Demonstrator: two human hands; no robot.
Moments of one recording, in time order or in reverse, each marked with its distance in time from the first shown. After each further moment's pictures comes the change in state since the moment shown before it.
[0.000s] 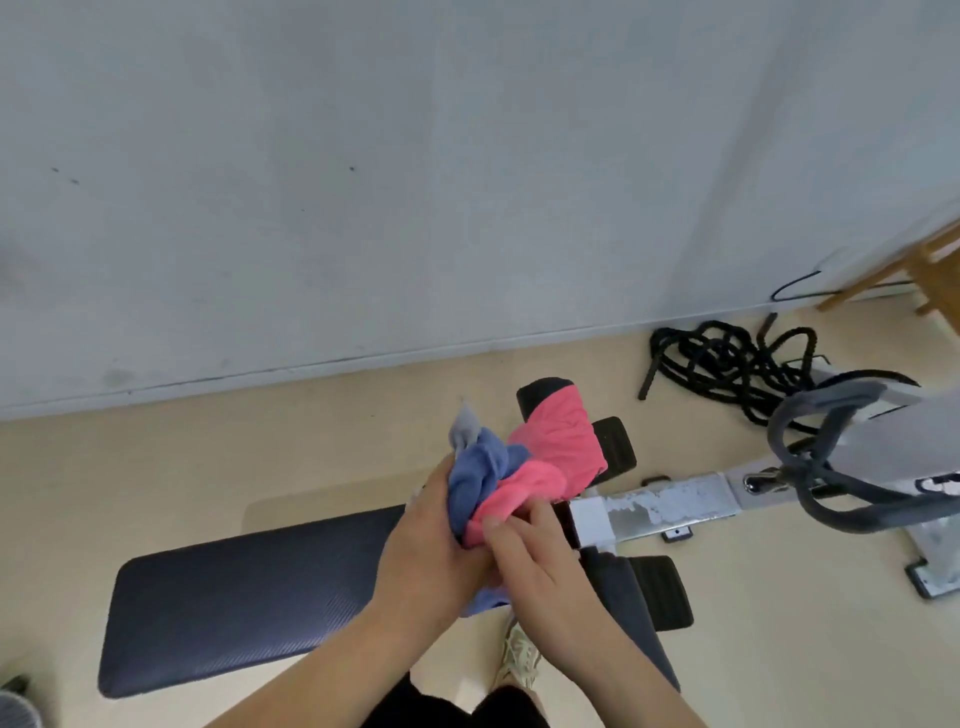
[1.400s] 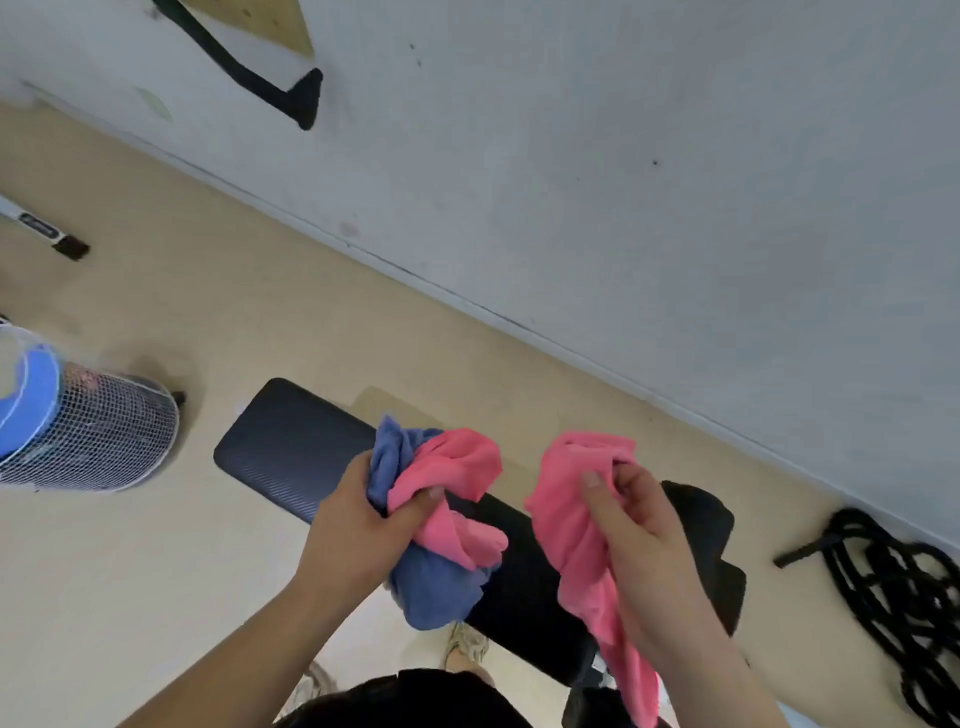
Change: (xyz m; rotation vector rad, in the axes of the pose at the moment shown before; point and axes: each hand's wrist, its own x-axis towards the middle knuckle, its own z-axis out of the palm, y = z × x) left_hand -0.001 -0.089 -0.082 -0.172 0.654 -0.482; right_hand 0.146 -0.041 0.002 -0.010 -0.240 -0.035
